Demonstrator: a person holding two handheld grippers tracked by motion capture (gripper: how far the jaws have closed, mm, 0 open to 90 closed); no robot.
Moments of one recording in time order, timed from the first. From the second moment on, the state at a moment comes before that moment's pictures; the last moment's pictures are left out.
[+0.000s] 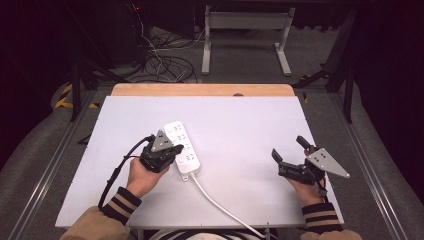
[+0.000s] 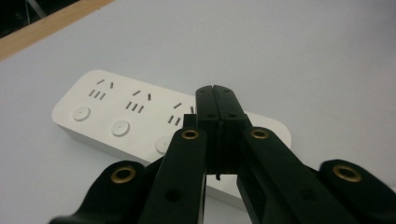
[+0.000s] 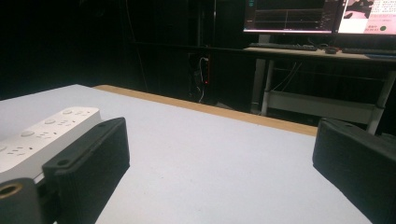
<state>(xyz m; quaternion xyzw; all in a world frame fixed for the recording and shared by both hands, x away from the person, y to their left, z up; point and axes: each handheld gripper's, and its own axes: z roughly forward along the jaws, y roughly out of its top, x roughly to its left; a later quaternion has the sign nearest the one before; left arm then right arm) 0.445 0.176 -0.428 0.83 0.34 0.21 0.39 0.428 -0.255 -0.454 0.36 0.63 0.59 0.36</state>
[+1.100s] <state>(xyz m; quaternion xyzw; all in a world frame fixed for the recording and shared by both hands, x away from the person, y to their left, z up) 0.456 0.171 -0.458 0.87 0.34 0.15 0.34 0.428 -0.255 -0.454 0.36 0.63 0.58 0.36</state>
